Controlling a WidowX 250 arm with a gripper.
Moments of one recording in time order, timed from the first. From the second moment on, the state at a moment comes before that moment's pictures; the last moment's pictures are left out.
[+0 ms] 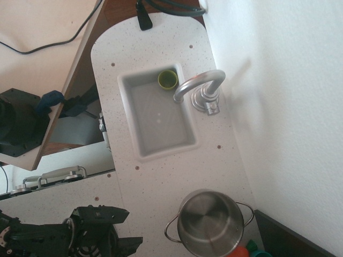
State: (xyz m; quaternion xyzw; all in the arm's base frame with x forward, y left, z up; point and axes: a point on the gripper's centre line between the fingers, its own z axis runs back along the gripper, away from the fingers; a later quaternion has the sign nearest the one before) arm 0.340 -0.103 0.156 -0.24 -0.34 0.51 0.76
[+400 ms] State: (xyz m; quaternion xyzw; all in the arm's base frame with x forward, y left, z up) arm 0.339 -0.091 0.149 -0.24 -0.32 0.58 0.71
